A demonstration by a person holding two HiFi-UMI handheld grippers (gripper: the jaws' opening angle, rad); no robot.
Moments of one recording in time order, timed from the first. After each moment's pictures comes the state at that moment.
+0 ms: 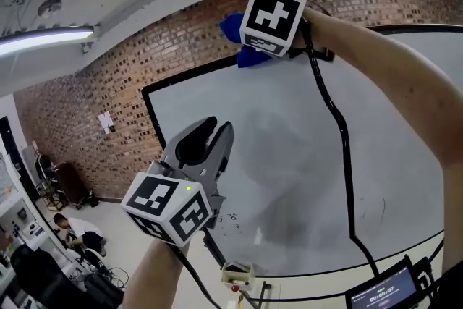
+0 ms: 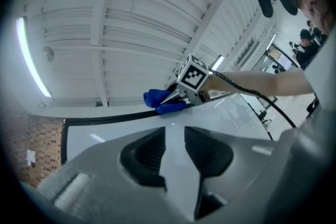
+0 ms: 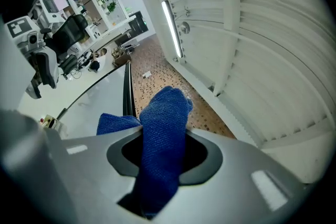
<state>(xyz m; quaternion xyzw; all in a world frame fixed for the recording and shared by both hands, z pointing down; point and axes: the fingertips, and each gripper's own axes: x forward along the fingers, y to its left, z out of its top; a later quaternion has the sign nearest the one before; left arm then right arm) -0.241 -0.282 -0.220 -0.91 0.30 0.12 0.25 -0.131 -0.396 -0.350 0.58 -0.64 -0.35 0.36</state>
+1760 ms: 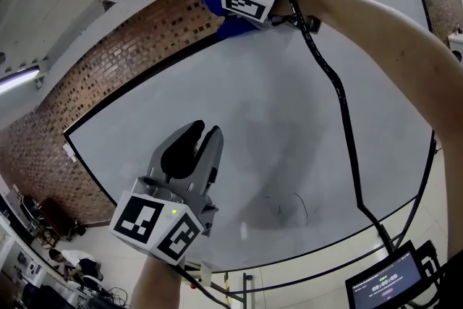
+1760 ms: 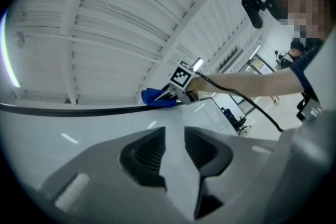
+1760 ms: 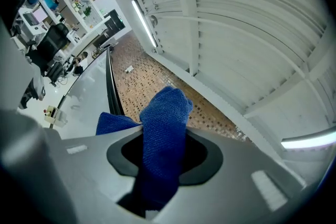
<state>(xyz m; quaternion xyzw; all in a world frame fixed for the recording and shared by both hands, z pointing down) -0.052 -0.194 -0.196 -0.94 0.20 0.11 0.26 0.110 -0.311 -0.355 0.66 -0.63 -0.28 0.30</state>
